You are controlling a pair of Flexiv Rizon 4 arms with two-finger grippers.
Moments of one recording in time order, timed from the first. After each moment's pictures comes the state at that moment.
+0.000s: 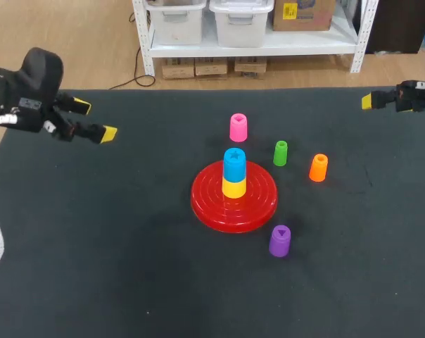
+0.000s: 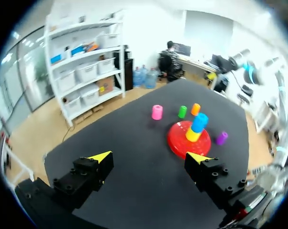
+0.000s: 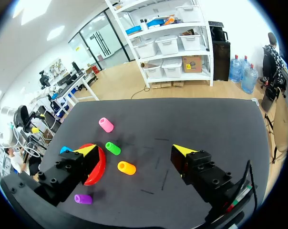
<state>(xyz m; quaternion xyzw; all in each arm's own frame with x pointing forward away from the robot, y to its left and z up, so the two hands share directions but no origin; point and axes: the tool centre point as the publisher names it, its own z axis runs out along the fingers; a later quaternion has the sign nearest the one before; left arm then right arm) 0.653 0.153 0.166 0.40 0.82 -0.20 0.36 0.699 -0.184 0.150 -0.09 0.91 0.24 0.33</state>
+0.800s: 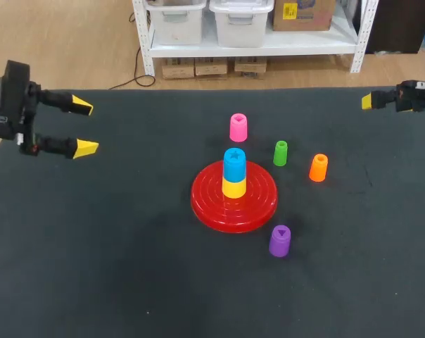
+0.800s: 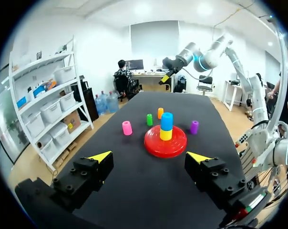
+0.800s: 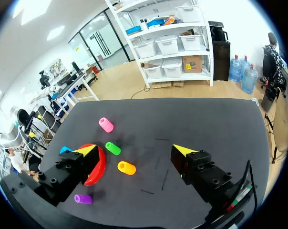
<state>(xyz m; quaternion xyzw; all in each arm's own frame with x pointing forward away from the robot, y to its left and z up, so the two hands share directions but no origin) 0.632 0.162 0.171 0.54 0.68 -0.29 0.40 0.699 -0.184 0.150 -0.09 0.91 0.24 0.33</state>
